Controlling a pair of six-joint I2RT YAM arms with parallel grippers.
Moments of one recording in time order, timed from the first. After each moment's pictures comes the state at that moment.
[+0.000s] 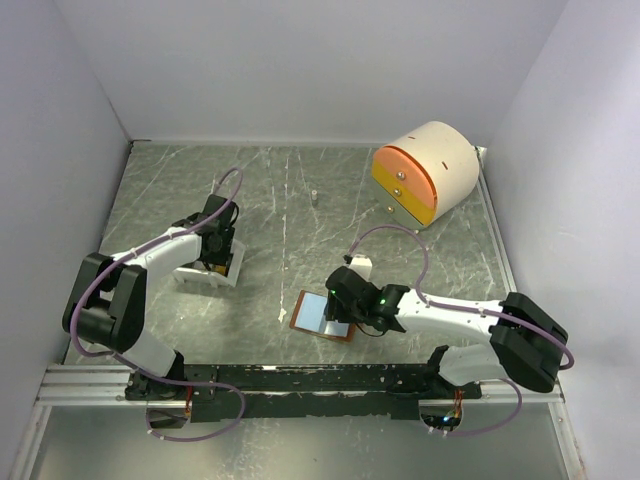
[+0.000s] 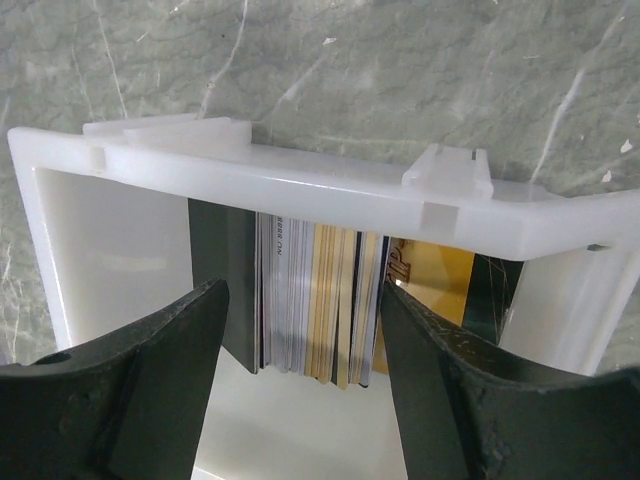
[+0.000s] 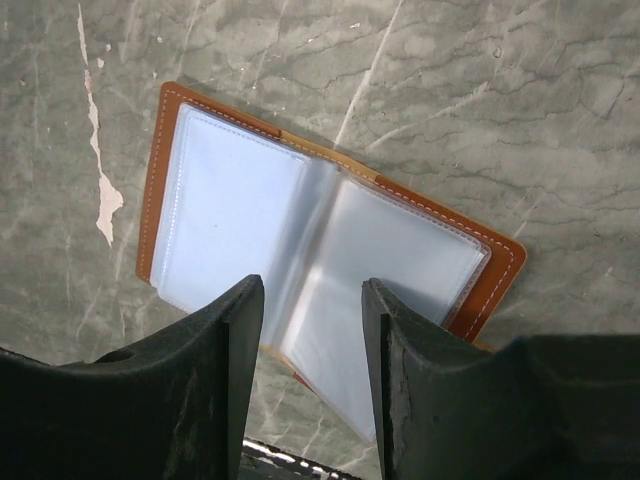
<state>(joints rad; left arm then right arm) -0.35 1.56 0.89 -0.45 -0.45 -0.08 1.01 1.29 0.59 -0.28 0.26 0.94</state>
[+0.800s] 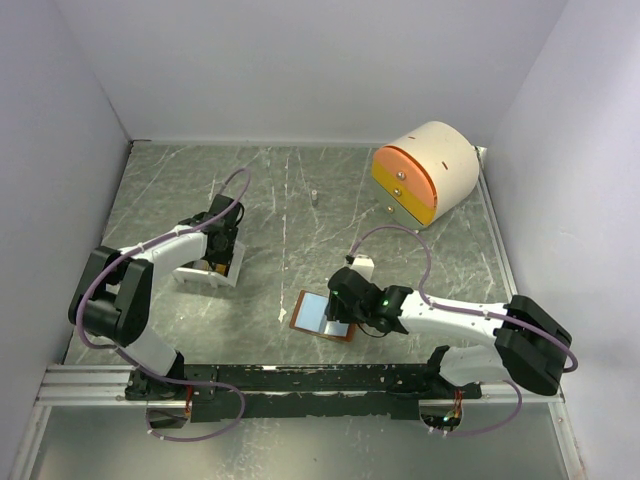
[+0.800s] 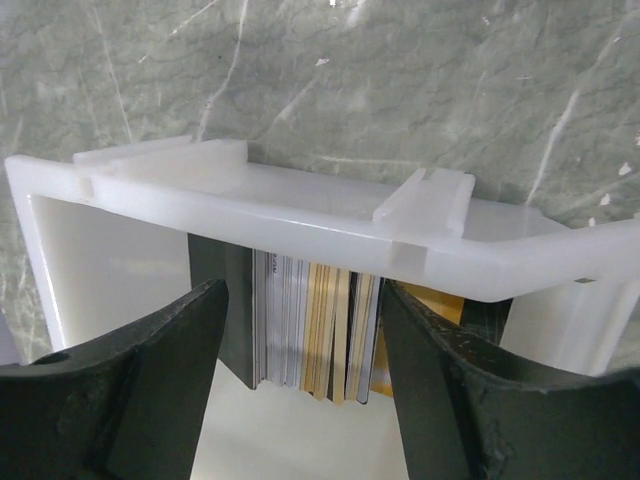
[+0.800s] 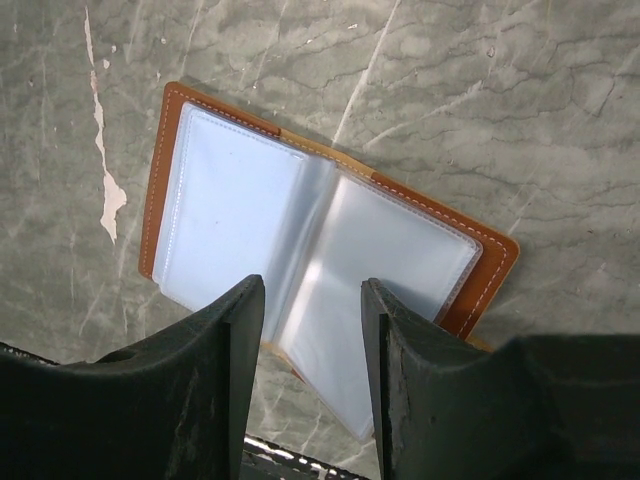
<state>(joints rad) -0.37 1.60 0.91 -0.43 -0.49 -0.07 1.01 1.26 0.58 -0.27 0.26 0.94</state>
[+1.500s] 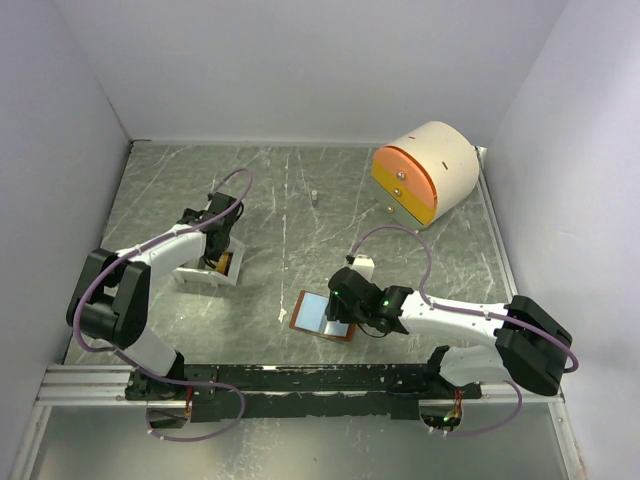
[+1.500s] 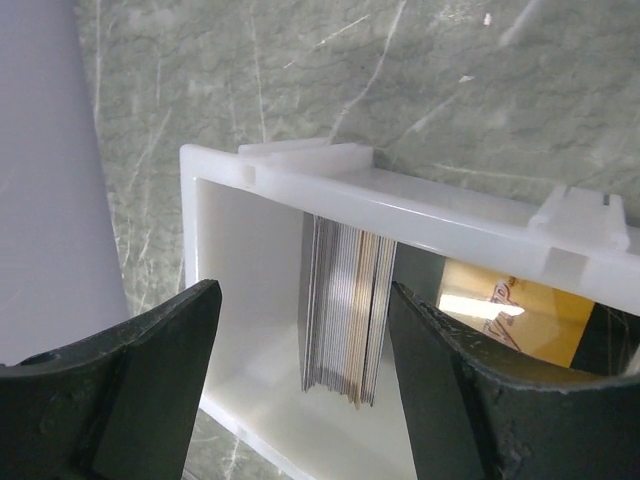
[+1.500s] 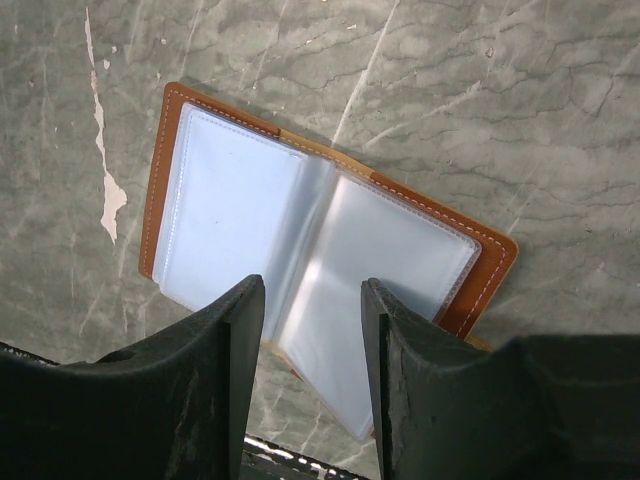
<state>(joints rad) -0.38 1.59 0.92 -0.45 -0.71 -0.01 1.01 1.26 0.58 -0.27 0.26 0.94</state>
